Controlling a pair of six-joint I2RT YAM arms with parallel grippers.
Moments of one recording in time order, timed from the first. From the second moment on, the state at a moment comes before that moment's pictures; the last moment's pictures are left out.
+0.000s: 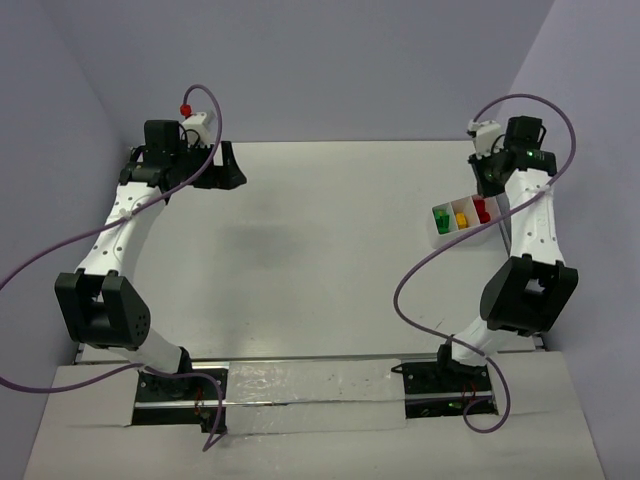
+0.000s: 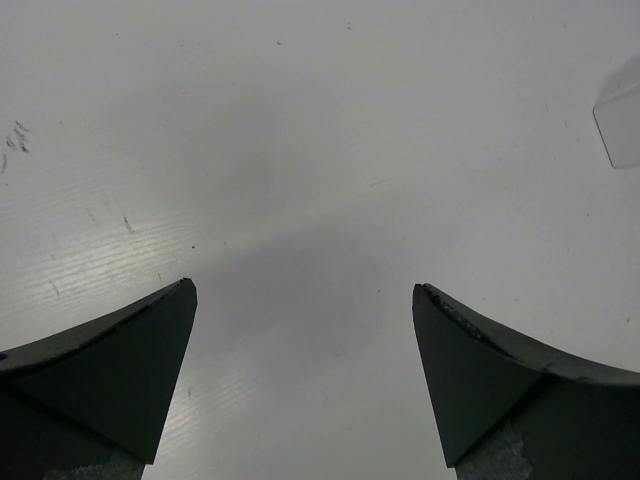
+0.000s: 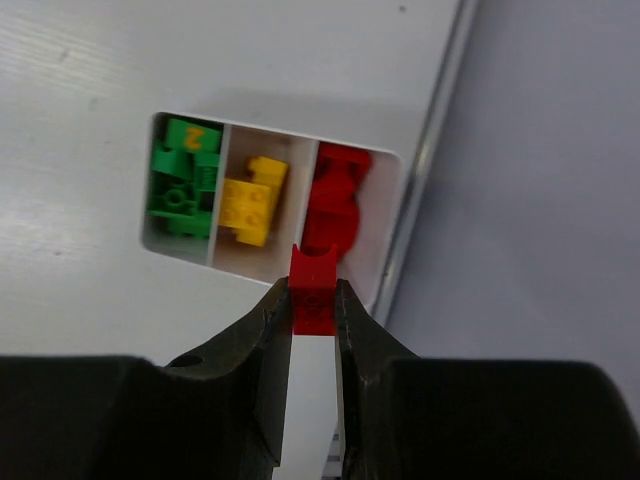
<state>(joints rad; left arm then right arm) -0.11 1.56 1.48 -0.57 0.42 -0.07 -0.26 1.59 1.60 -0.91 -0.12 -0.56</state>
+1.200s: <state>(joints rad) -0.11 1.57 1.48 -0.57 0.40 -0.06 -0.31 1.81 1.64 -0.93 0.02 -0.61</state>
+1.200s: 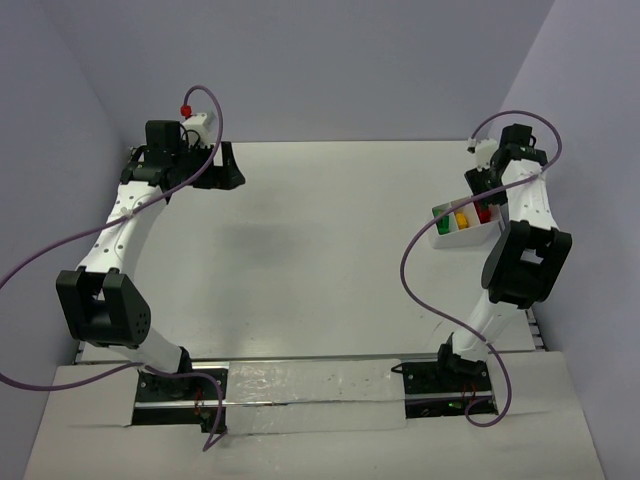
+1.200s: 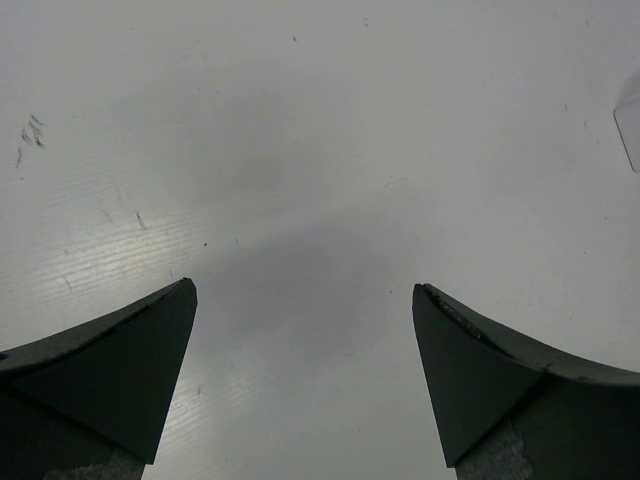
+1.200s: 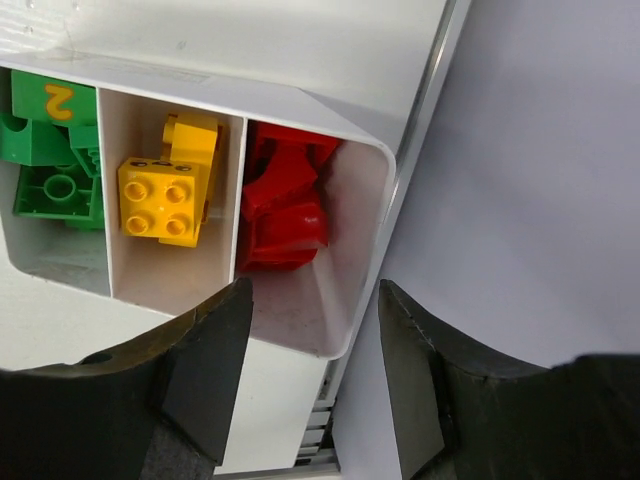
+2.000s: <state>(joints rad) -0.11 1.40 1.30 -0.55 0.39 -0.05 0.31 1.38 1.31 -0.67 -0.43 -0.19</state>
